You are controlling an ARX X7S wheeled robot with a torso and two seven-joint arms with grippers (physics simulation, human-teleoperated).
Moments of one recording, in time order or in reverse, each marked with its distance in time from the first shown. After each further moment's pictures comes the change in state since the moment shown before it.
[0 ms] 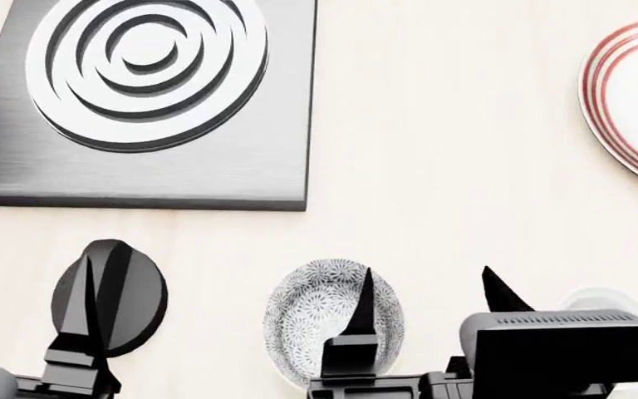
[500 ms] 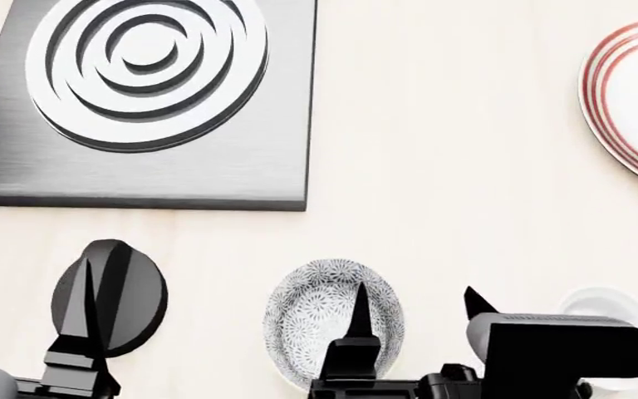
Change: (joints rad) left arm 0.005 -0.009 0.005 -0.004 -0.006 0.008 -0.012; right arm -0.006 -0.033 0.082 0.091 0.124 0.006 -0.011
